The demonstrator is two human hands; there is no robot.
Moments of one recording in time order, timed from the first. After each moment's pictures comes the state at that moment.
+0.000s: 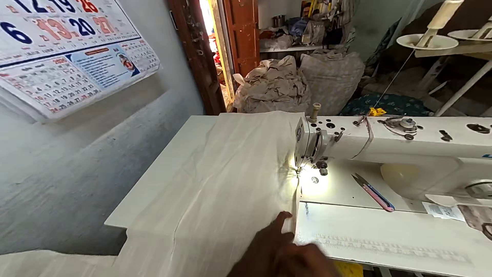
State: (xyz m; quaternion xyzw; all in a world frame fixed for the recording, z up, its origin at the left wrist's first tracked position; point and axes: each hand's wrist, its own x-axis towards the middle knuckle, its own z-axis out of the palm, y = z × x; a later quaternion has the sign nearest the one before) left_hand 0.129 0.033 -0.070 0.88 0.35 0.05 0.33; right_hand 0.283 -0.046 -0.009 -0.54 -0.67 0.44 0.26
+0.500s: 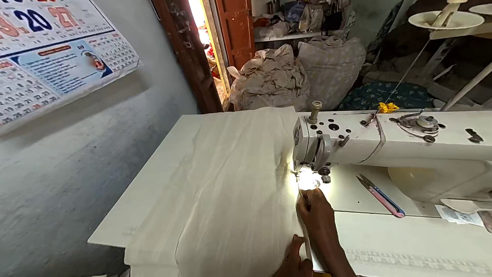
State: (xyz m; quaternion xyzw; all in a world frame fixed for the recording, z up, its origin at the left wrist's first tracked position) left_hand 0.178 -0.017 -0.061 0.80 0.47 0.08 0.37; right_hand 0.314 0.069 -0.119 -0.75 -0.55 0.06 0.36
